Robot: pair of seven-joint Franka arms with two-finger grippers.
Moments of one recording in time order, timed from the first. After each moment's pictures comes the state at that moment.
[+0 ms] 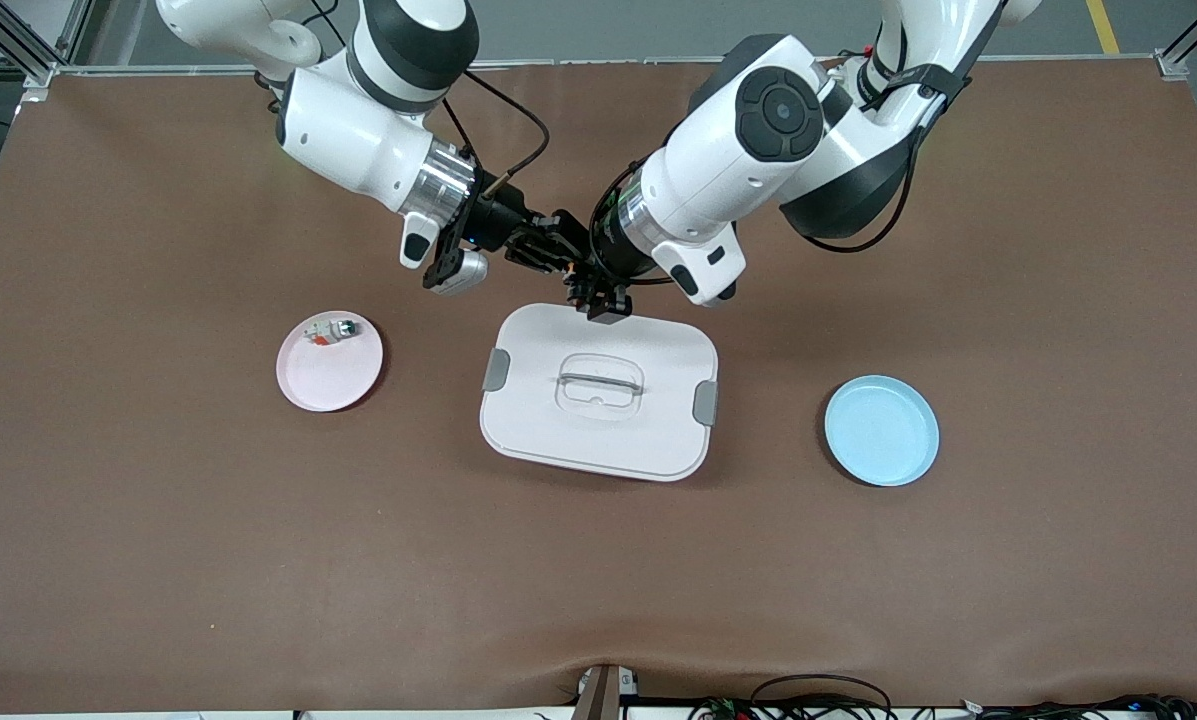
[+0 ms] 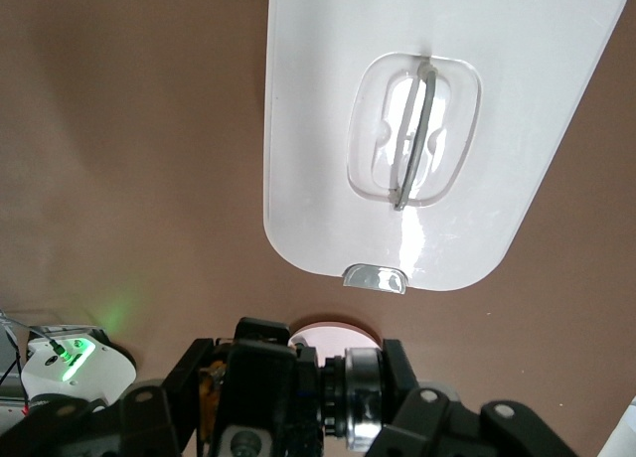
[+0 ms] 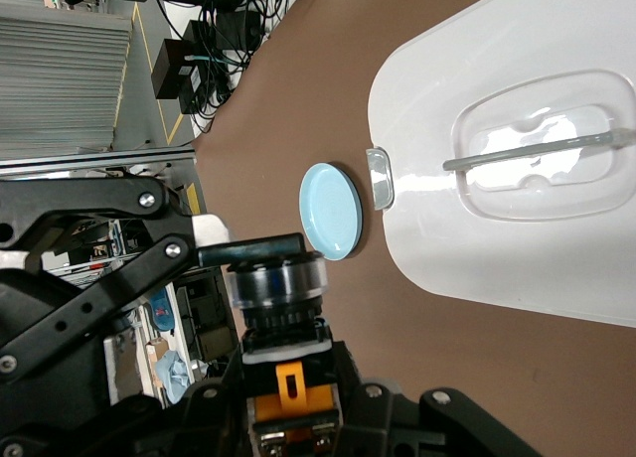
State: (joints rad) left arm -0.36 0.45 -0.44 -1.34 -0.22 1.97 -2.20; right arm 0.68 0.10 0.04 -1.98 1.21 2.62 0.12
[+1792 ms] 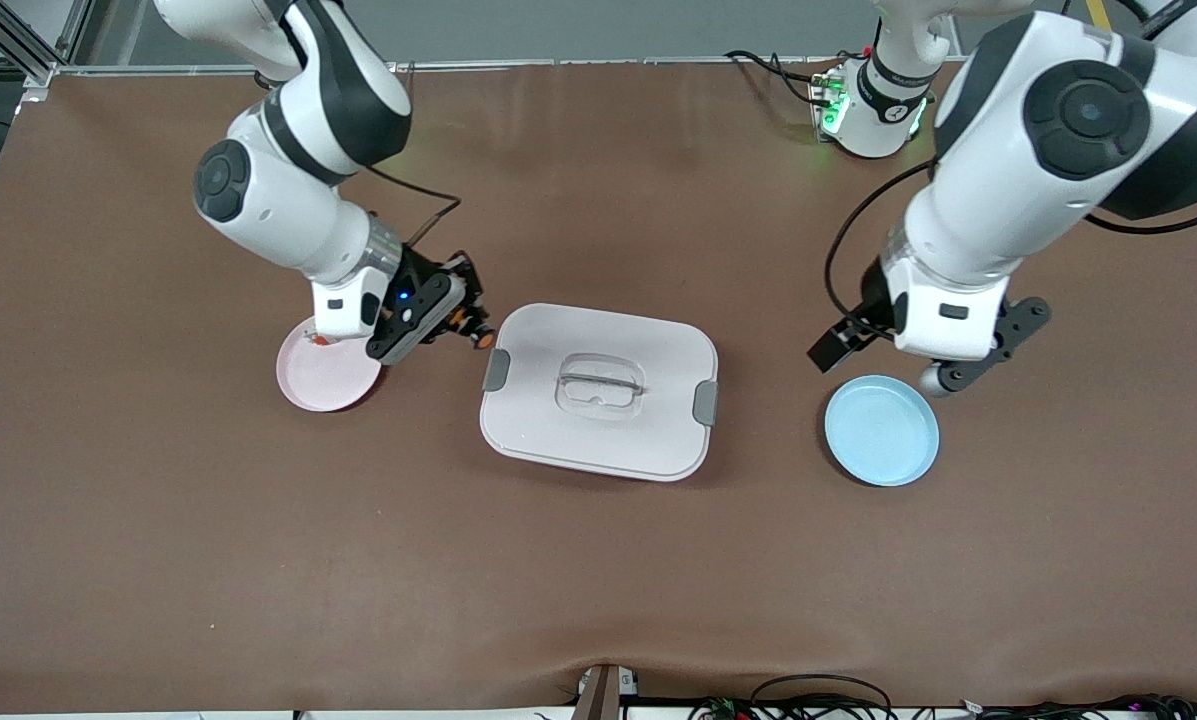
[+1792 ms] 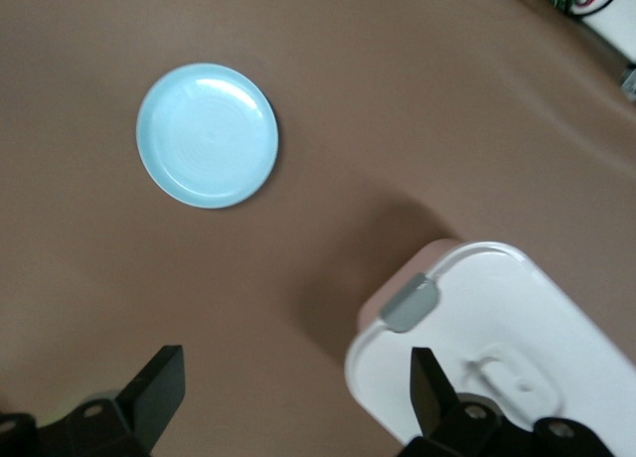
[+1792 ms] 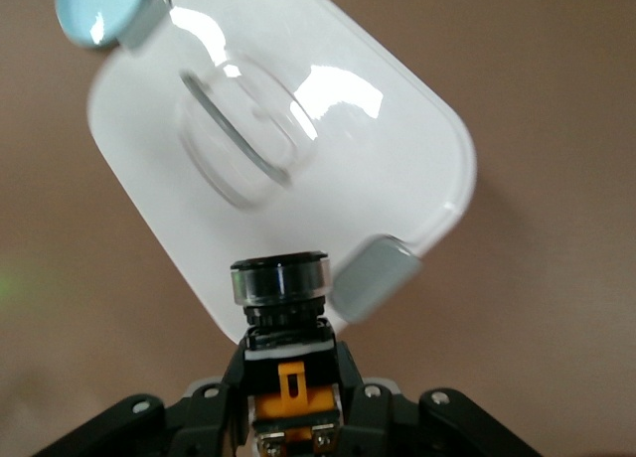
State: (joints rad) left arm -0.04 0.32 -0.41 -1.31 0.10 1.60 -0.98; right arm 0.44 0.13 0.00 -1.94 0.39 2.16 -0.51
